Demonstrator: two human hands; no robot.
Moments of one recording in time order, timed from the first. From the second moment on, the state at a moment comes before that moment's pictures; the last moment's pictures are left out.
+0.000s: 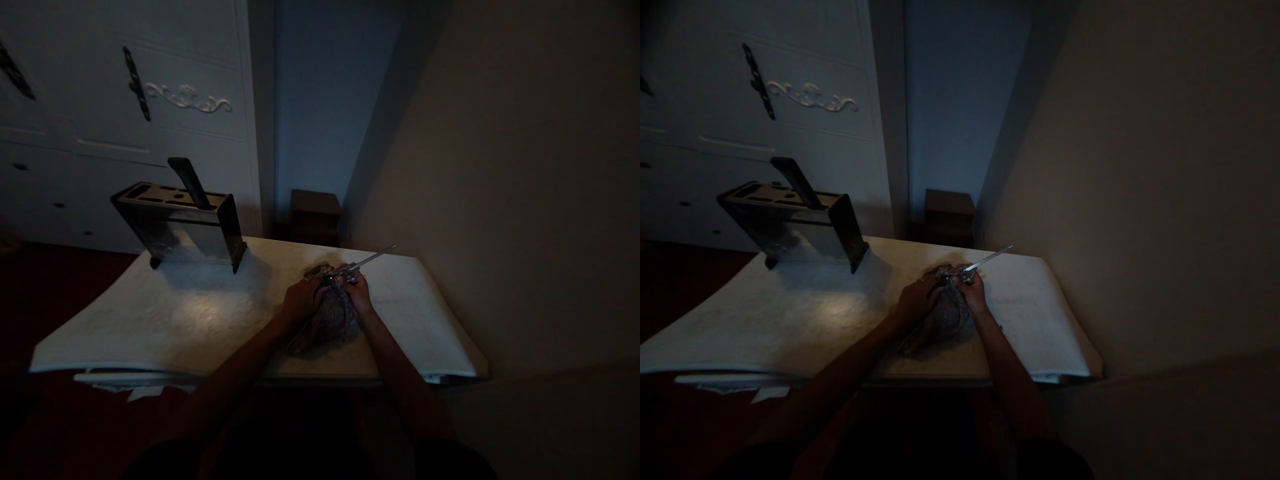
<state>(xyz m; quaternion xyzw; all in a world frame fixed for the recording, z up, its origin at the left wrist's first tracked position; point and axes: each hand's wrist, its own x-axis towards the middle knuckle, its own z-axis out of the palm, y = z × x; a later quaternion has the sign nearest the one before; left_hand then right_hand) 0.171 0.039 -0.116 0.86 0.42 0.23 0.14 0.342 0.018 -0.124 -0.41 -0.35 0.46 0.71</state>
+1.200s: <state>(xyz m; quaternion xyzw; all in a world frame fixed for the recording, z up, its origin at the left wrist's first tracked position) 0.164 0.056 -0.107 0.68 0.37 0.41 0.48 0.343 0.016 -0.122 -0.41 -0.29 0.48 0.72</state>
